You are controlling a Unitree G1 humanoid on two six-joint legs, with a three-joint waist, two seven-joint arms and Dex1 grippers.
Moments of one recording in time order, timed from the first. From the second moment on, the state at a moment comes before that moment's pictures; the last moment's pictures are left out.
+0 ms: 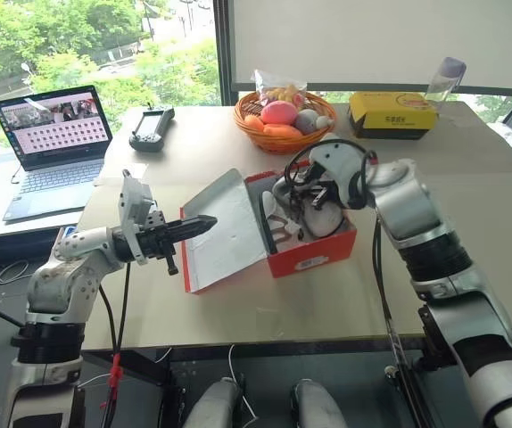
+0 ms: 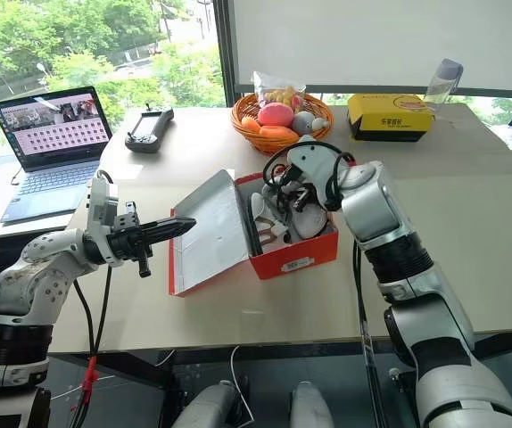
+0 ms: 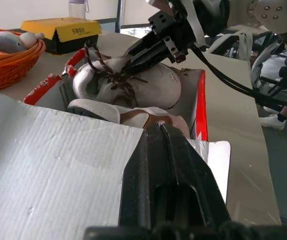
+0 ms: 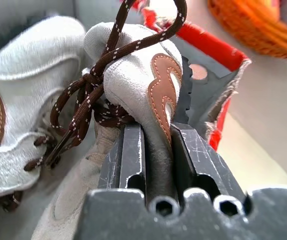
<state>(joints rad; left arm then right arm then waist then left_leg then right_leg) -0.43 0.63 0.13 -0.07 -0.63 0.49 -1.09 -1.03 -0.51 0.28 0.15 -0.11 0.95 0.75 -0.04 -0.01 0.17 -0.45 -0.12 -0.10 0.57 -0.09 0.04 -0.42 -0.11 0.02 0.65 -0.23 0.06</state>
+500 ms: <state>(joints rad) -0.45 0.63 0.11 -0.06 -0.61 0.49 -1.09 -1.03 -0.37 -0.09 0.19 0.17 1.14 0.67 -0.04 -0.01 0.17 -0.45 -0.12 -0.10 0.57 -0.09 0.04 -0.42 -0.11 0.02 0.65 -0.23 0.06</state>
